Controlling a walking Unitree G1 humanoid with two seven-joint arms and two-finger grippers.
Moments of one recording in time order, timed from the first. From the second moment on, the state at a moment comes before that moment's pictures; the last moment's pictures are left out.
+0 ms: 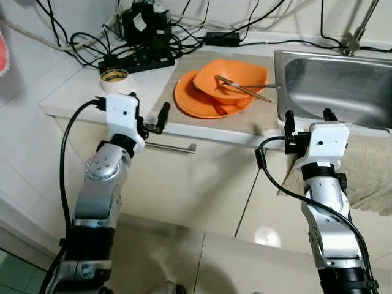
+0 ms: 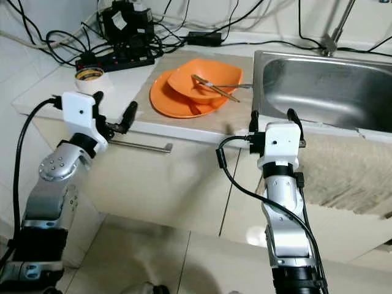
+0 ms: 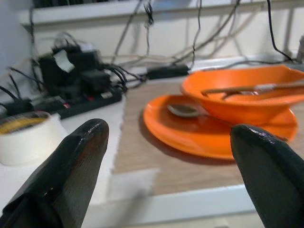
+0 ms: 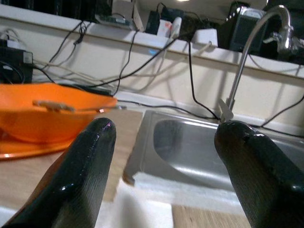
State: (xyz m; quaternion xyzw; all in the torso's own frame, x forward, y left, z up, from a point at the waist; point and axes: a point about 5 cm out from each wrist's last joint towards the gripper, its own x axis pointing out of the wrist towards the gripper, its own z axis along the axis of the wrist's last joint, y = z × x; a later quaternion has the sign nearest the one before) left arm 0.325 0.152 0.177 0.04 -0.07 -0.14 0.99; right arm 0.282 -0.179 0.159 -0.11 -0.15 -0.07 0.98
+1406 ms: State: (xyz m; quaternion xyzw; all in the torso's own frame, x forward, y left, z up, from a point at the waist) left arm 0.326 0.113 0.204 0.03 -0.10 -0.20 0.97; right arm 0.276 -0.172 0.148 -0.12 -0.13 -0.04 0.98
